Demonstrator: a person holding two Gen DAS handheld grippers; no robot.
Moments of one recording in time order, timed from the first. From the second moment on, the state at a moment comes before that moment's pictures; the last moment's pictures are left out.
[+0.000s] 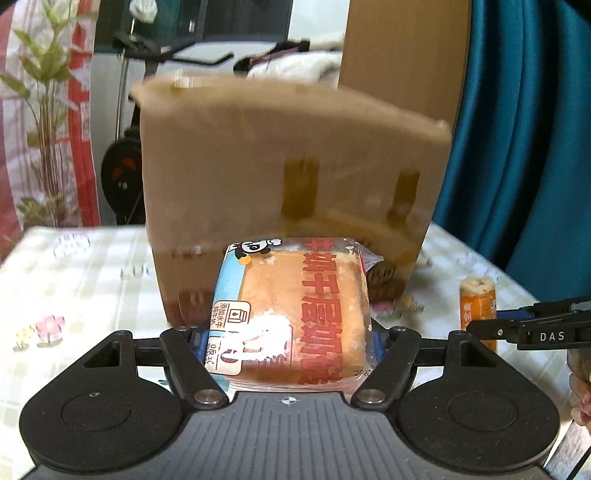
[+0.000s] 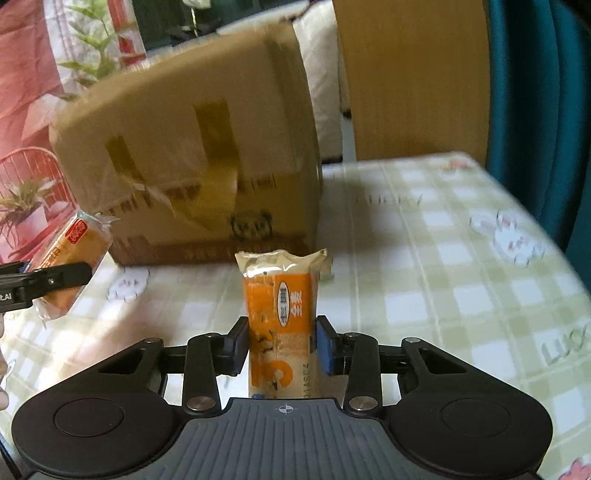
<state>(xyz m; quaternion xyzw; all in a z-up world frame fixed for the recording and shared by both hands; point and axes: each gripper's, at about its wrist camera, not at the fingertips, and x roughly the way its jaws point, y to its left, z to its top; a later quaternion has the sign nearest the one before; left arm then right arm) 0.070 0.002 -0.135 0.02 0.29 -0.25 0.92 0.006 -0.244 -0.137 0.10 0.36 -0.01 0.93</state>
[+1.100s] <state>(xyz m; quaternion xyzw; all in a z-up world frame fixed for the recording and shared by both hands) 0.177 -0.046 -0.011 0.04 0.15 -0.21 0.97 0.150 -0.219 0.052 0.01 0.12 0.05 0.99</state>
